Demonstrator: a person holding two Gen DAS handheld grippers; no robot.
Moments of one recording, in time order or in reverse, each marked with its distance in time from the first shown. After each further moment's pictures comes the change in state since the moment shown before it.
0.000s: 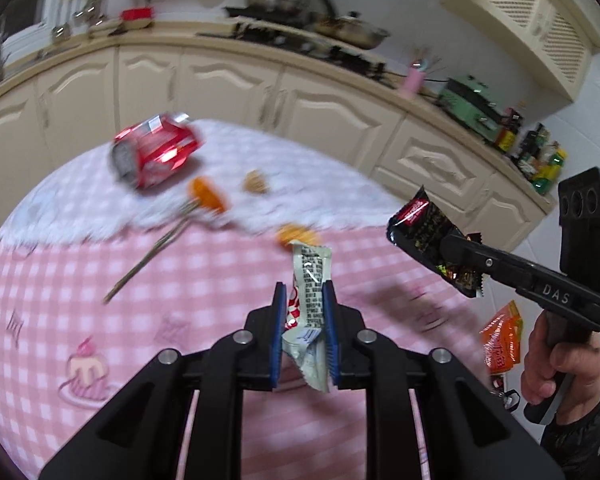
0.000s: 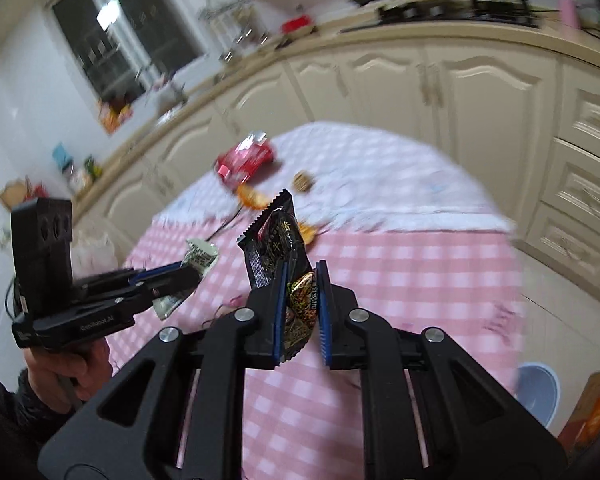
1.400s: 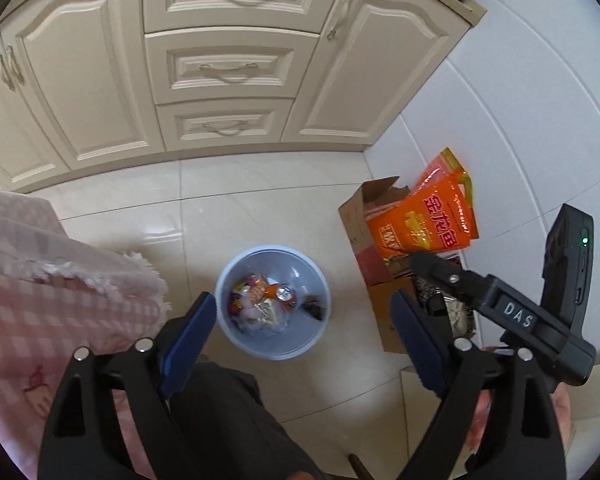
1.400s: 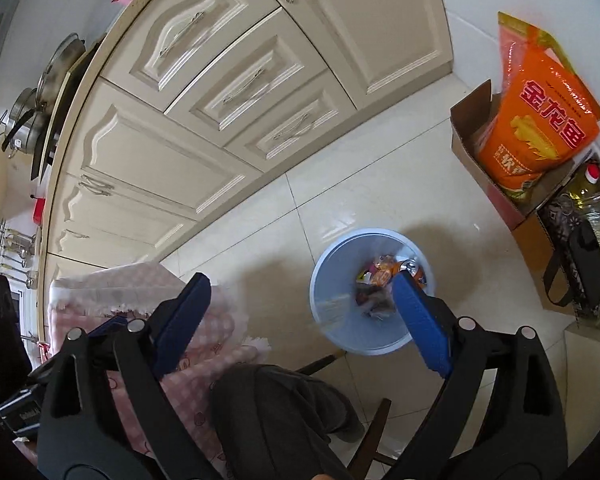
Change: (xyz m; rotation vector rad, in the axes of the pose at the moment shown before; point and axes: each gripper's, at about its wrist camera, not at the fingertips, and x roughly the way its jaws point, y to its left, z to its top) left arm 0.259 -0.330 -0.048 0.385 0.518 -0.235; right arm -0.159 -0.311 -0.186 0.943 -0.123 -0.536
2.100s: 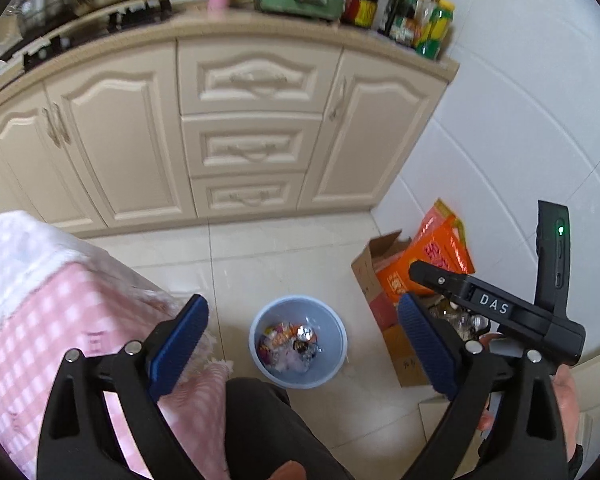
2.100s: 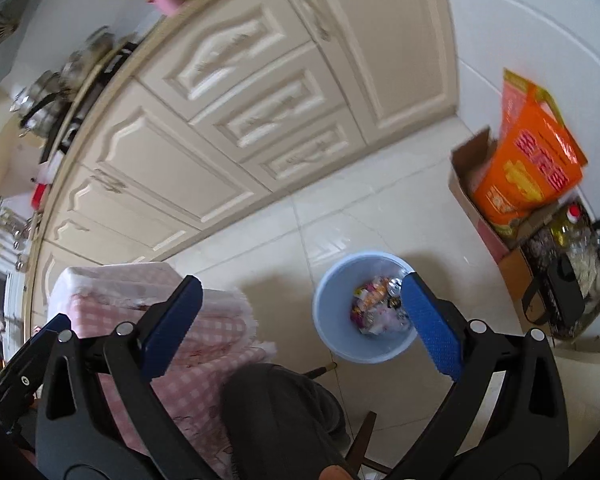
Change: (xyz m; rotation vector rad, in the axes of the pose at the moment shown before) left arm -0.129 0.001 -0.025 0.052 -0.271 0.059; right arm -0.061 0.072 -0.009 -0.148 -0.101 0.004
